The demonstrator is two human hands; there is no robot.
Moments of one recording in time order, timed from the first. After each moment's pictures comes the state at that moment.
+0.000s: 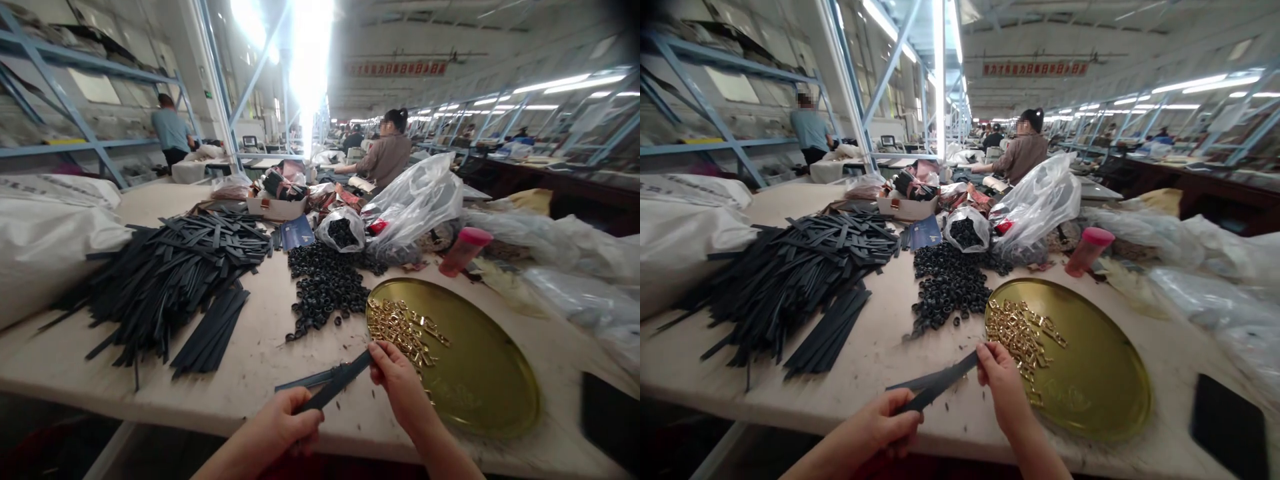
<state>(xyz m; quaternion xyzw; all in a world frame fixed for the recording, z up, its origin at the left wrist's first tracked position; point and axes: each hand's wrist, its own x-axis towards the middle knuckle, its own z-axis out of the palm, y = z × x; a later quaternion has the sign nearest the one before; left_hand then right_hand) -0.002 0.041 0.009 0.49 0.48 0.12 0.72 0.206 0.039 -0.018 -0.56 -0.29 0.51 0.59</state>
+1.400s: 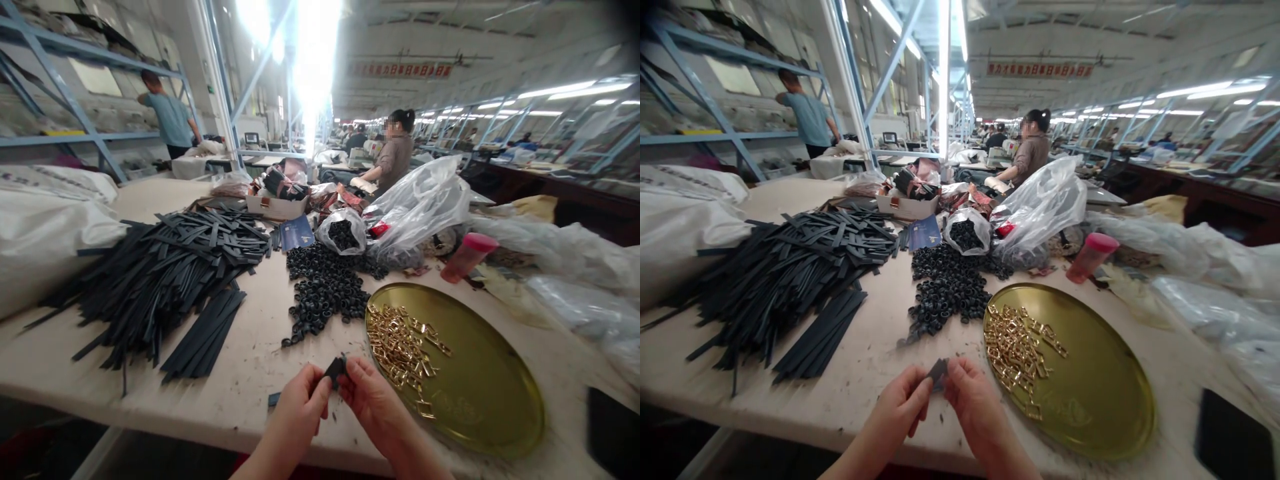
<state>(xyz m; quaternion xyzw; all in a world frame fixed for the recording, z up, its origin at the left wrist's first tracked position) 0.040 0.051 -0.001 0.58 0.51 0.25 0.58 0.175 0.040 -0.011 -0.41 -0.16 0.69 0.58</state>
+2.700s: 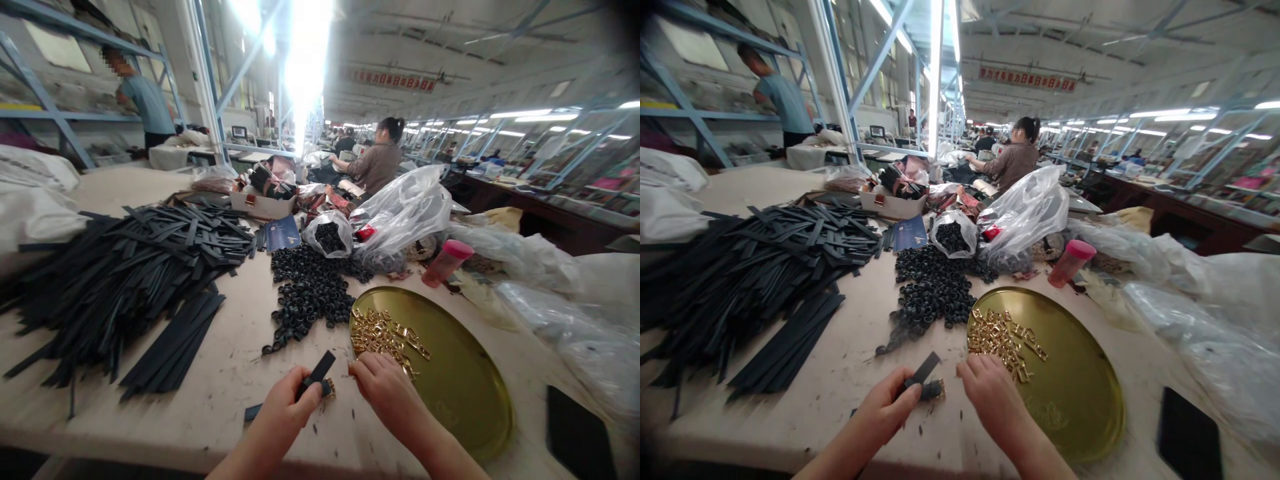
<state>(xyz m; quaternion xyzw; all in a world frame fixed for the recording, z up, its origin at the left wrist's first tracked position) 0.047 0.070 0.000 0.61 0.48 0.25 0.58 0.248 0.049 -0.011 -0.57 -0.81 -0.05 0.09</state>
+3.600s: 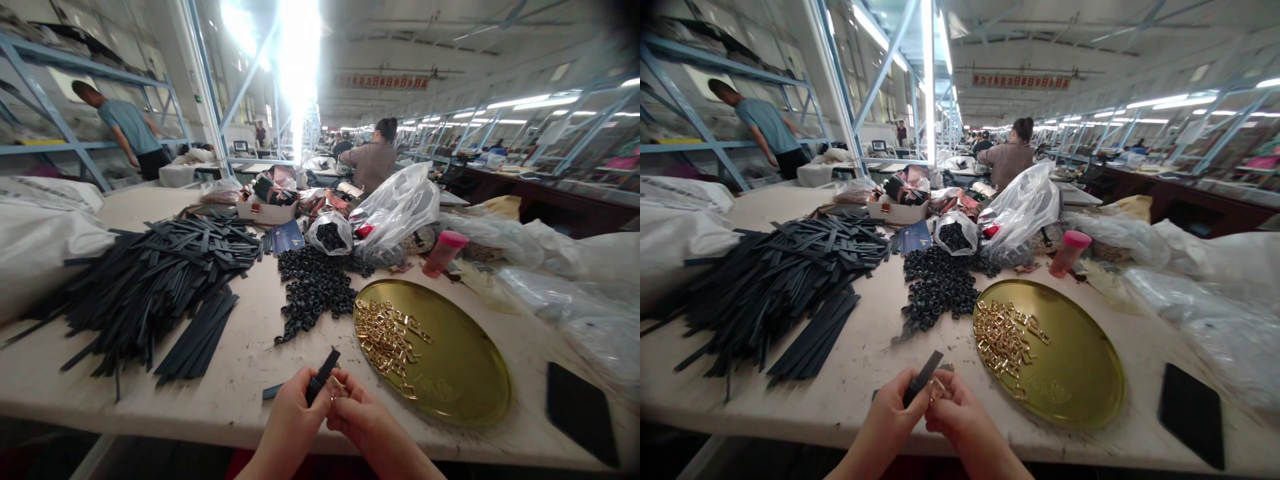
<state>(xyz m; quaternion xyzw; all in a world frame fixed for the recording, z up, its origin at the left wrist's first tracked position) 0.045 0.033 0.015 0.64 0.52 0.28 0.49 0.166 0.000 0.000 -0.40 -0.23 0.73 0.51</state>
